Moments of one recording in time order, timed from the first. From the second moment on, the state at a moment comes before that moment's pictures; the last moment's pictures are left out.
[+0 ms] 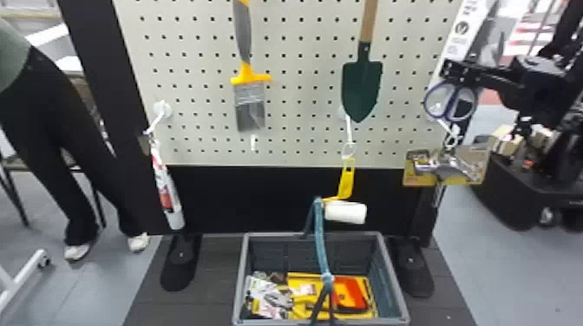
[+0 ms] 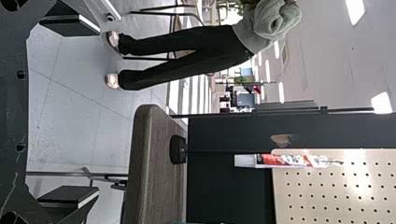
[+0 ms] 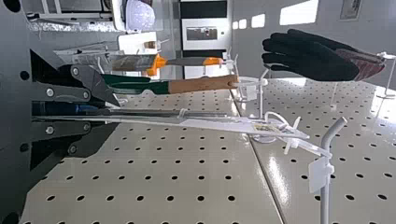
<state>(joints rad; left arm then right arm) 0.68 0.15 -0.19 -1.05 -0.03 -1.15 0.56 -0.62 -0.45 -0.09 -1.53 -0.48 0.58 1.25</state>
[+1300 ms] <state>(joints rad) 0.68 0.15 -0.19 -1.05 -0.03 -1.15 0.56 -0.61 -0.45 -0.12 -1.64 -0.49 0.58 1.22</state>
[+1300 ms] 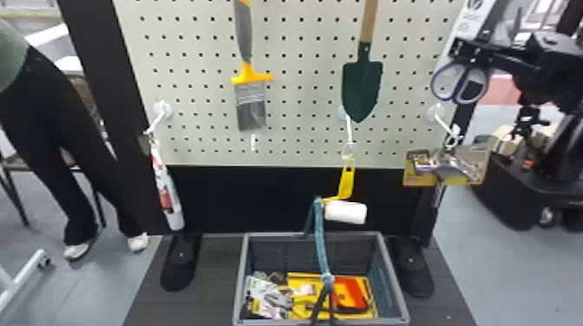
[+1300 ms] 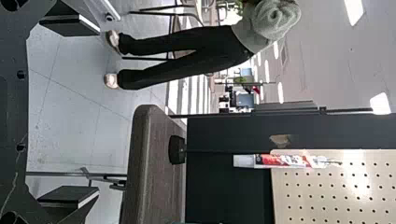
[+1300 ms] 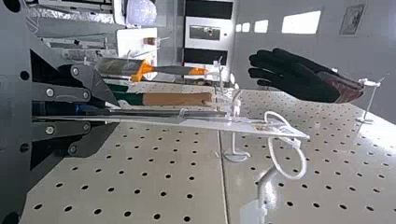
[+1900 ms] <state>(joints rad) 0.68 0.15 -0.19 -1.05 -0.03 -1.15 0.56 -0.33 -0.36 -0.36 -1.96 -0.48 0.61 1.05</state>
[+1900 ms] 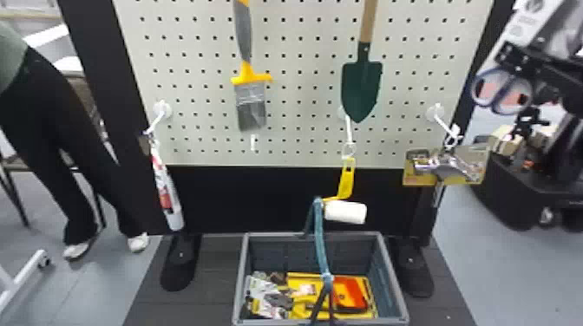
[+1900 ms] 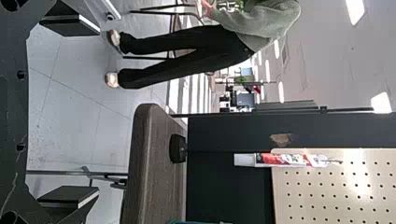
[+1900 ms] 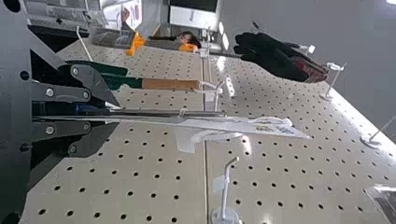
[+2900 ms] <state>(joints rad) 0.69 0.14 -0.20 -1.05 -0.02 -1.15 0.56 0.12 -0.03 -0.48 -2.10 -0.73 0.39 0.64</state>
